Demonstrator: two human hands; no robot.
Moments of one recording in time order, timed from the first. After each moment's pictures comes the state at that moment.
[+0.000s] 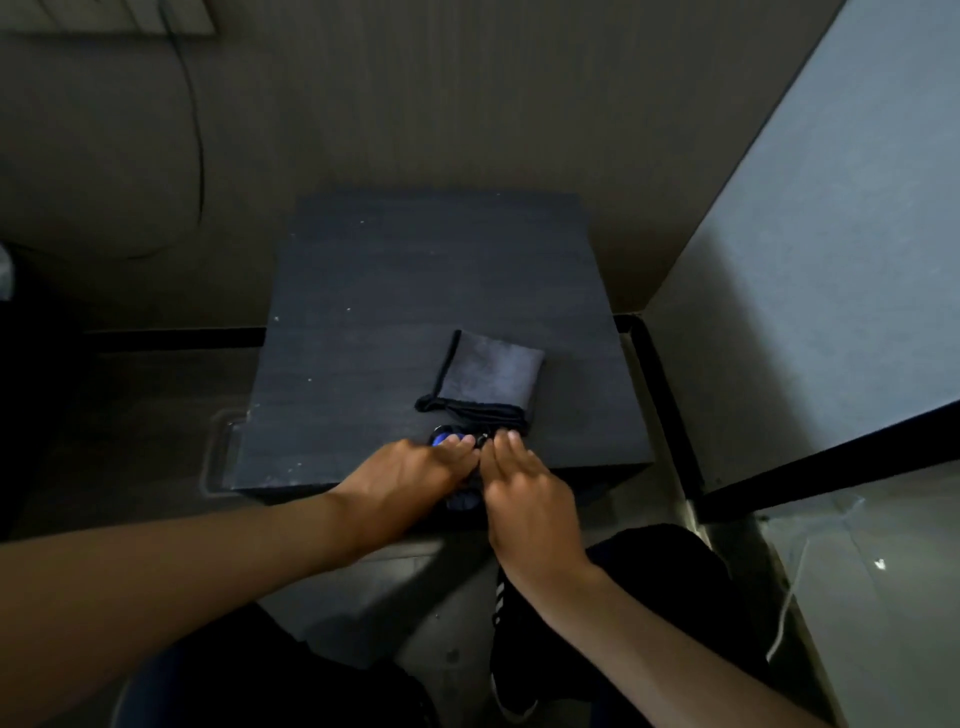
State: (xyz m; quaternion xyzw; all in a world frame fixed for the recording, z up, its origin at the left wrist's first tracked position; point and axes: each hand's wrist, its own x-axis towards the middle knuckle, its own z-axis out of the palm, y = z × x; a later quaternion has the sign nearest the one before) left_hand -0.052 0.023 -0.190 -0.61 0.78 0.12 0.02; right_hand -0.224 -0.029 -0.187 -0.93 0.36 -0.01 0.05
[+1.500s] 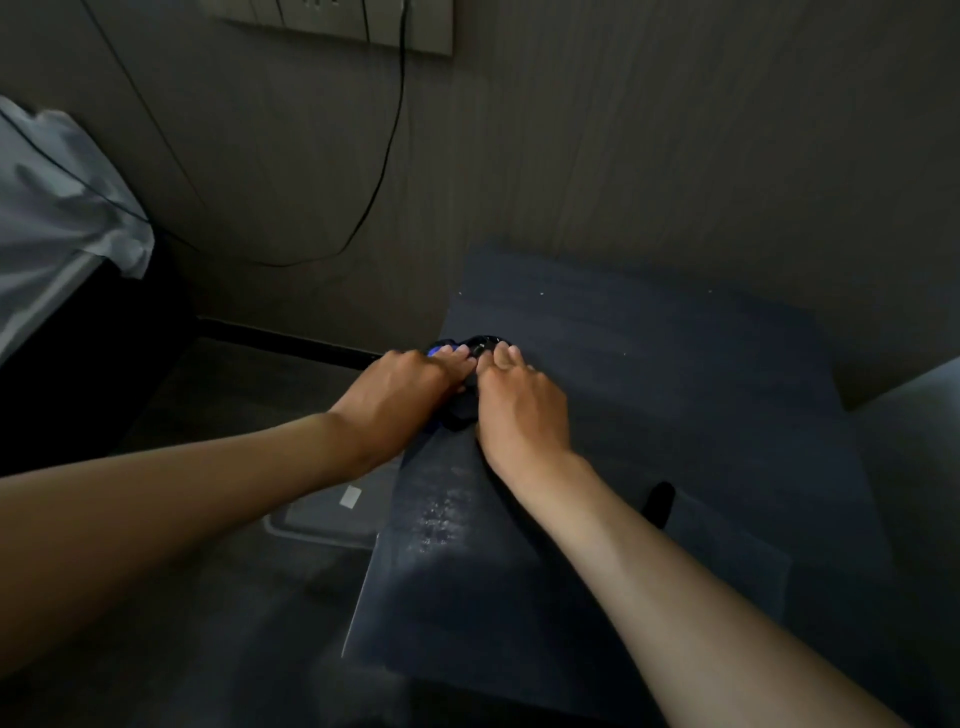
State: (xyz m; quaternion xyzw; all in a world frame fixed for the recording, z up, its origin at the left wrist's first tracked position) left_hand 0.208 -0.021 -0.204 -0.77 0.63 0.03 -0.08; right_hand 0.082 -0.113 -0.177 -0.94 0.33 -0.01 0.05
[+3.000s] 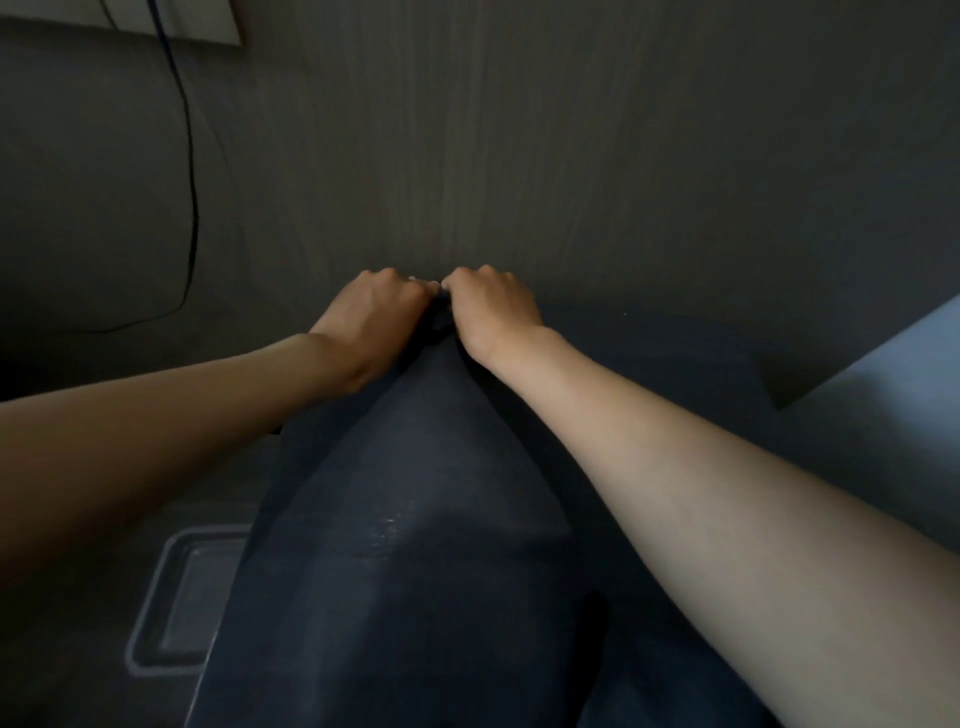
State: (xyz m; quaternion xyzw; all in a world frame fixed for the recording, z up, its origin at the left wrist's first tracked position) left_hand 0.253 -0.210 -0.187 -0.75 0.65 -0.08 -0.05; right_hand 0.150 -0.308 -0.177 -0.94 0.32 -0.02 0.06
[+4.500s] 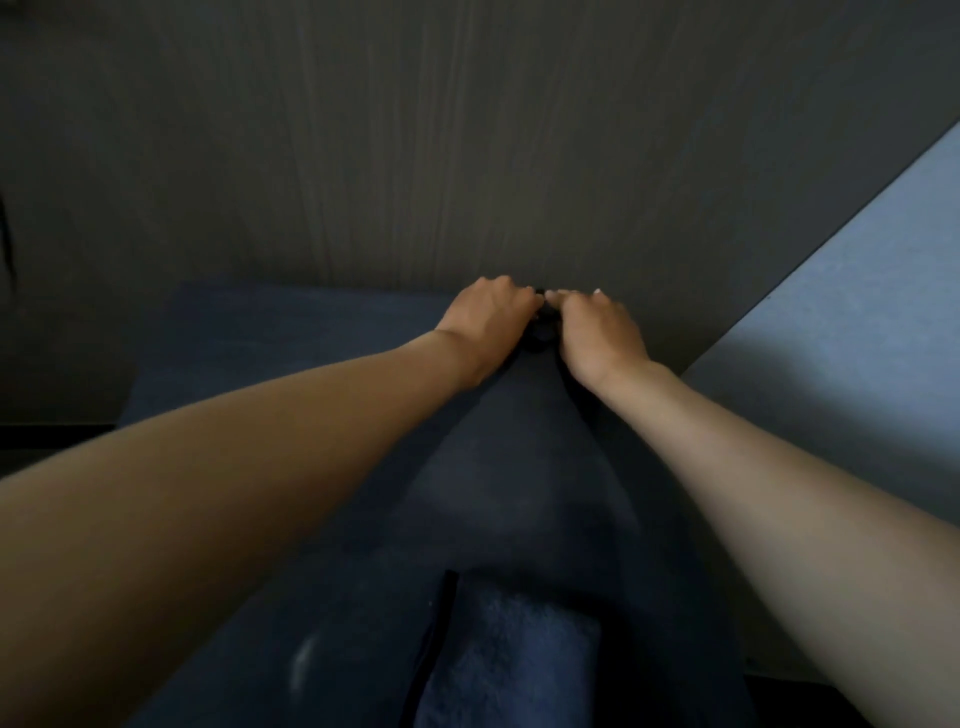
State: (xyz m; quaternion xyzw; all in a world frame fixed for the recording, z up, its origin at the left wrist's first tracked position) left_hand 0.083 -0.366 -0.203 -0.70 0.71 -0.04 -0.09; right_hand -0.050 -0.412 -0.180 -0.88 0.48 -0.03 0.02
